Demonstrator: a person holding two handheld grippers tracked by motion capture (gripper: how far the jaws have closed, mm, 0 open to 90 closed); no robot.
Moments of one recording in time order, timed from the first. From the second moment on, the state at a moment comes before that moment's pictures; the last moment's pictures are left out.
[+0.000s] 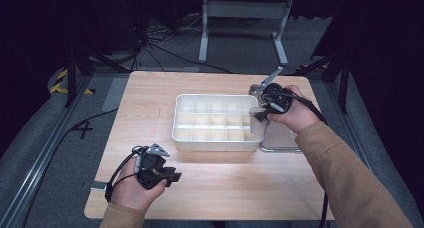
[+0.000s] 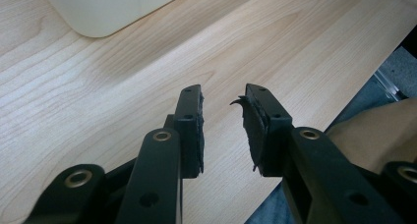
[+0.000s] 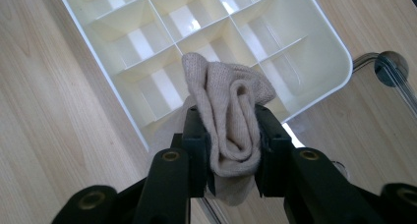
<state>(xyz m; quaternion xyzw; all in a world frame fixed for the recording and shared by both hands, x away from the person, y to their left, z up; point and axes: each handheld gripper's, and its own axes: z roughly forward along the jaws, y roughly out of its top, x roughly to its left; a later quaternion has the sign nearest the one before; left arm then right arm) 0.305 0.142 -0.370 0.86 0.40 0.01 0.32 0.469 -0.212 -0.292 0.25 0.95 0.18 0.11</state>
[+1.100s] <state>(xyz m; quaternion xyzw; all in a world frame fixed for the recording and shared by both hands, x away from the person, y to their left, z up) 0.306 0.143 -0.371 0.86 0.40 0.00 0.32 0.474 -0.184 -0.355 0.20 0.97 0.10 0.11</state>
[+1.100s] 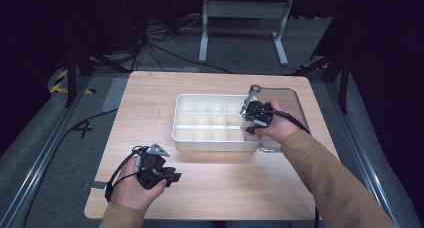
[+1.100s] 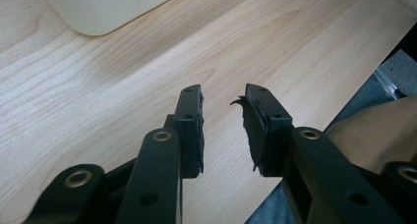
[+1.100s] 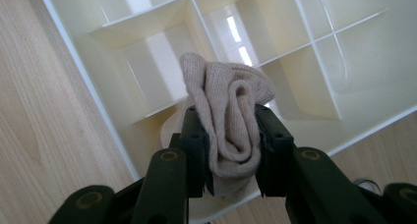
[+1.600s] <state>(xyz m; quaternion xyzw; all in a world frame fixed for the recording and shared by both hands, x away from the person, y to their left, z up) 0.307 0.141 -0.372 0.86 0.40 0.00 0.32 0.475 -0.185 -0.378 0.21 0.97 0.06 0.08</state>
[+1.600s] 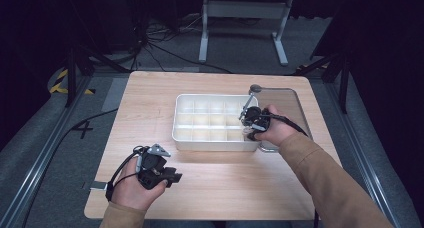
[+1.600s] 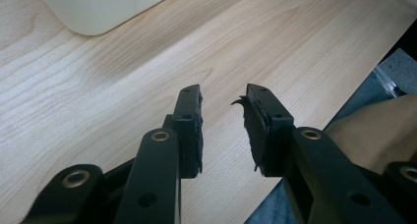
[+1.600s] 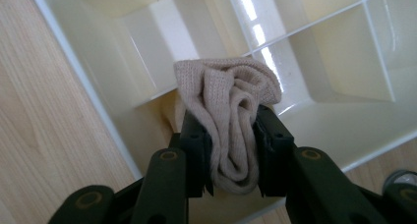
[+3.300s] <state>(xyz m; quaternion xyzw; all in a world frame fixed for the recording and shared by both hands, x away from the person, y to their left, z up) 0.308 0.137 -0.374 0.86 0.39 -0.01 0.32 0.476 -0.183 -0.365 0.24 0.96 0.10 0.07</state>
